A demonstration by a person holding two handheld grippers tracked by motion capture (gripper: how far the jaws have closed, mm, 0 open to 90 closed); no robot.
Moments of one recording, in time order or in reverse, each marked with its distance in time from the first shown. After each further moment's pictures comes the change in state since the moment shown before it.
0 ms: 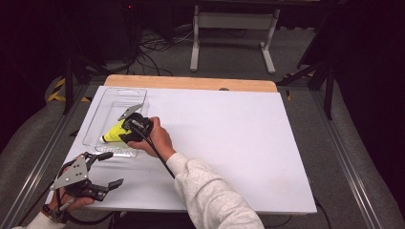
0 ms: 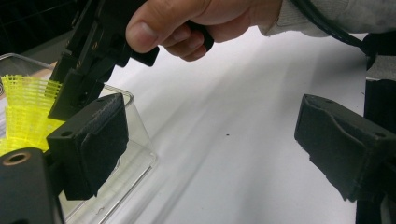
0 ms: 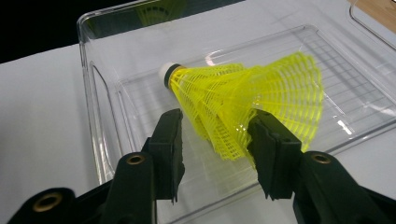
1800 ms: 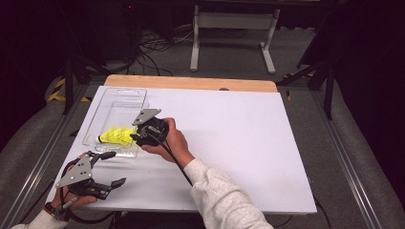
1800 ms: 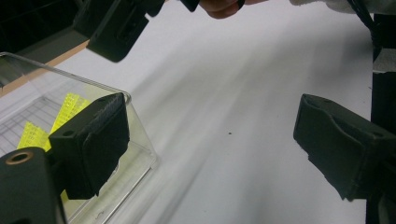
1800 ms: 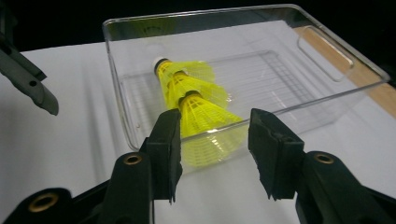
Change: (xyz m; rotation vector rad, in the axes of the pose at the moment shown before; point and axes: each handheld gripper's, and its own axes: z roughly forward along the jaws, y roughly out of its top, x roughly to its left) left arm 0.001 0.001 0.007 0.022 -0.002 0.013; right arm 0.005 -0.021 -0.058 -0.106 -0.079 -0.099
